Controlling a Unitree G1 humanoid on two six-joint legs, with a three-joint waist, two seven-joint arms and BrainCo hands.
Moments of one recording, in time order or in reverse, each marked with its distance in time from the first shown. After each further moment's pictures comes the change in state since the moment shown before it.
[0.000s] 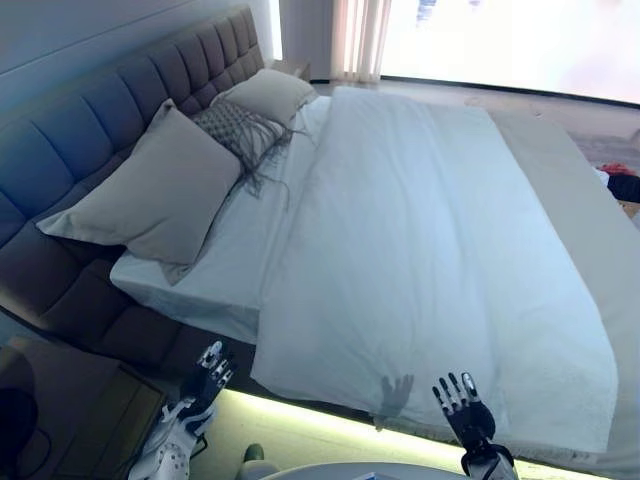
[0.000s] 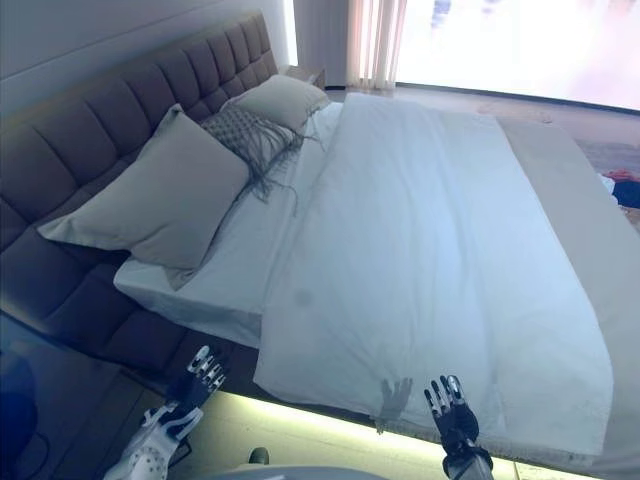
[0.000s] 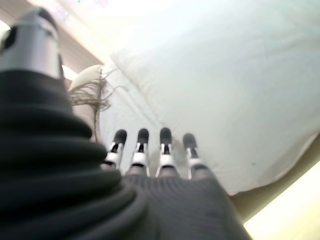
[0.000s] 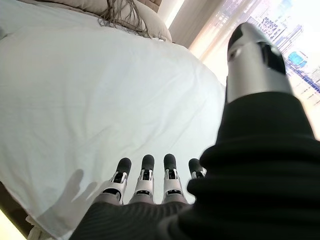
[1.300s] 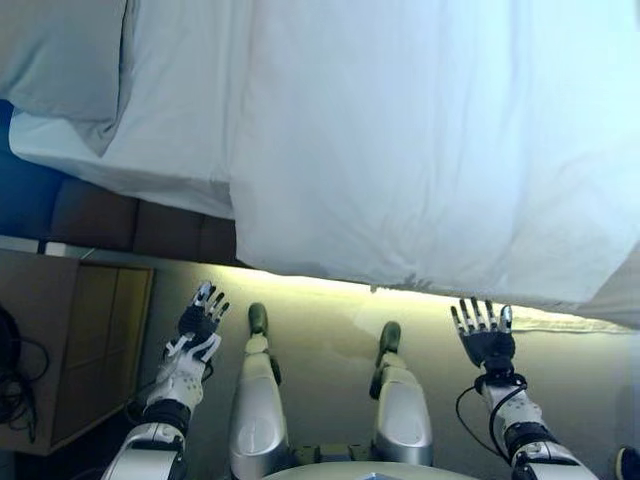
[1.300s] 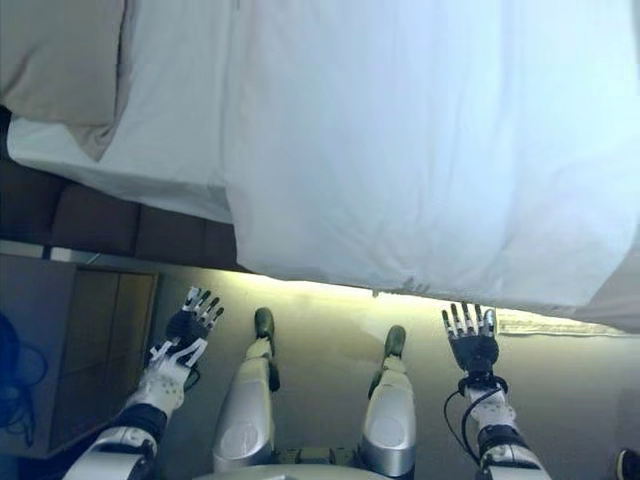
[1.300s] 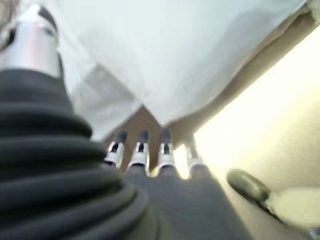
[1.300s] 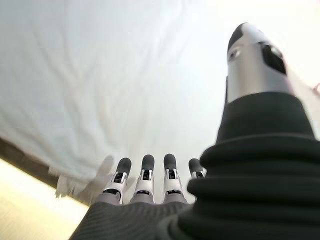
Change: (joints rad) left arm -0.307 0.032 -0.042 0.237 -0.074 -0.177 0.077; right arm -0.284 -0.065 -0.082 0.129 0.280 0.103 0.201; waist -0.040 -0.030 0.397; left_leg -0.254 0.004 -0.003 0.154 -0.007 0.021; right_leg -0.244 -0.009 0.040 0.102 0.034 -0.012
